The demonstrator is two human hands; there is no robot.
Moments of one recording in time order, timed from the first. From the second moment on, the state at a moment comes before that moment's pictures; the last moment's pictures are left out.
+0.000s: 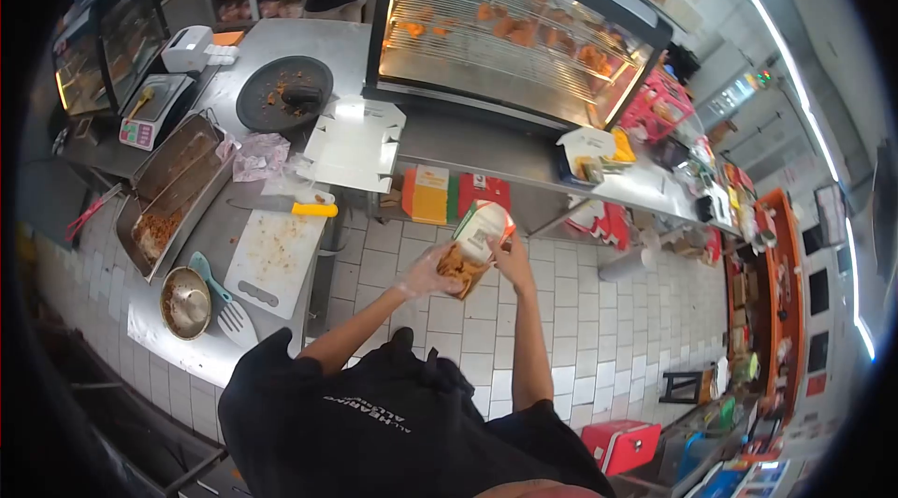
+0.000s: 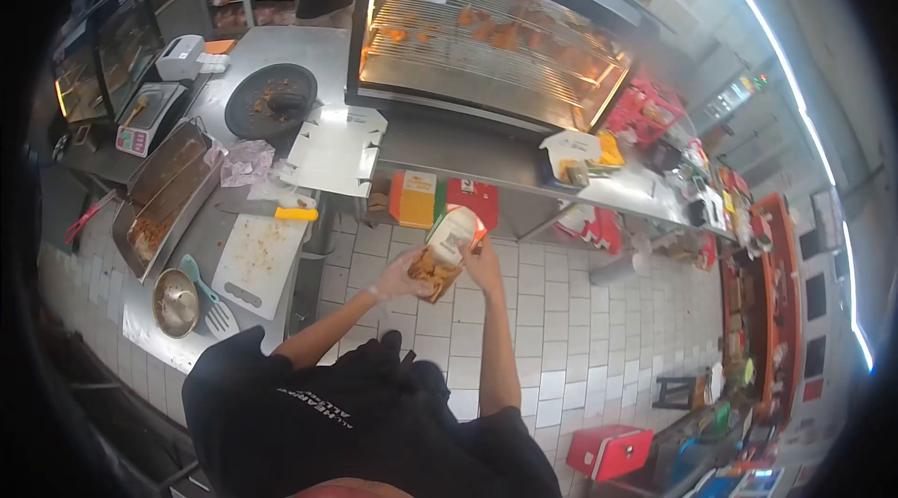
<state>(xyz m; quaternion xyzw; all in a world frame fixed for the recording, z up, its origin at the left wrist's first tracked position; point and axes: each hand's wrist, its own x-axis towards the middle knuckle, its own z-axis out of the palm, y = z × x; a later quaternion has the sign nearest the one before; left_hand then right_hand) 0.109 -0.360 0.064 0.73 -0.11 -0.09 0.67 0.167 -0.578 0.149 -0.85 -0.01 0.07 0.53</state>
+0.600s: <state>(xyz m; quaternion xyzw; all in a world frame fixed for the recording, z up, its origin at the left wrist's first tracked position) 0.488 -0.382 0.094 0.96 -0.17 0.01 0.20 0.513 -0.589 -0.007 -0.46 -0.02 0.00 0.89</state>
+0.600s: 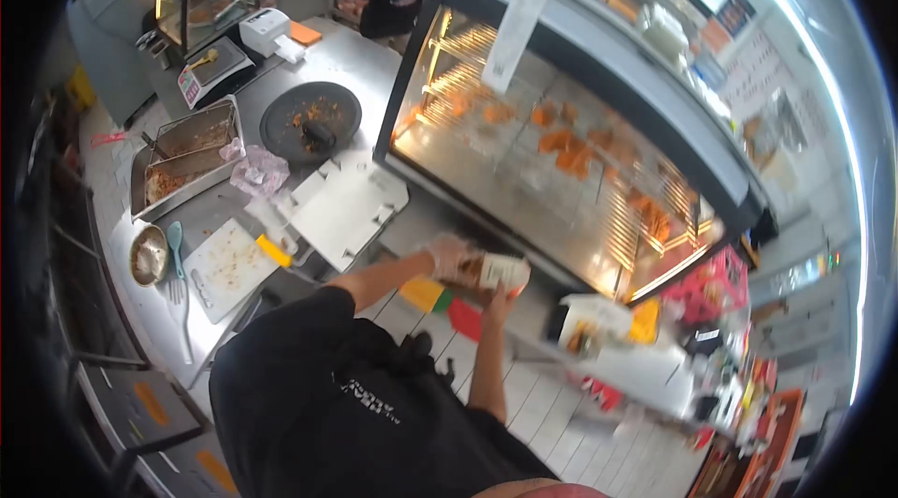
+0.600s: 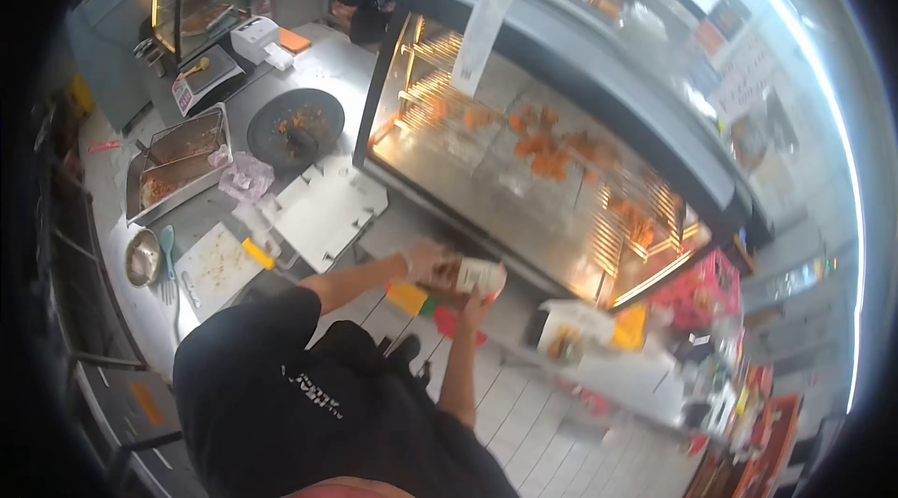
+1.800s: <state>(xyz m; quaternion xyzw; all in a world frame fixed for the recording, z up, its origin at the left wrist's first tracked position) 0.522 -0.390 0.023 0.90 -0.38 0.13 0.18 0.478 -0.641 0.062 -0.74 0.11 0.14 0.64</state>
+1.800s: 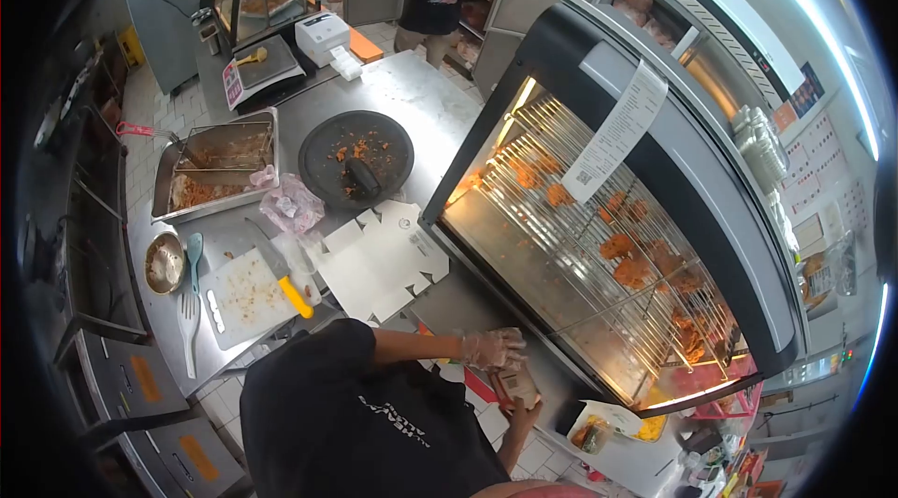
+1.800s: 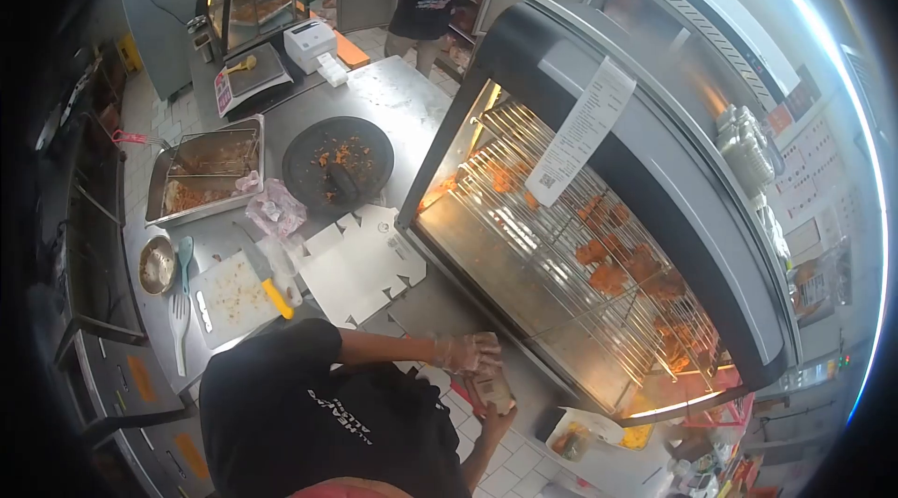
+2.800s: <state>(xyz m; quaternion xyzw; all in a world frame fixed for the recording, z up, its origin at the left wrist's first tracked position) 0.436 -0.328 0.070 0.88 -0.18 0.12 0.41 0.479 -0.607 0.103 -0.87 -0.27 0.14 0.39</state>
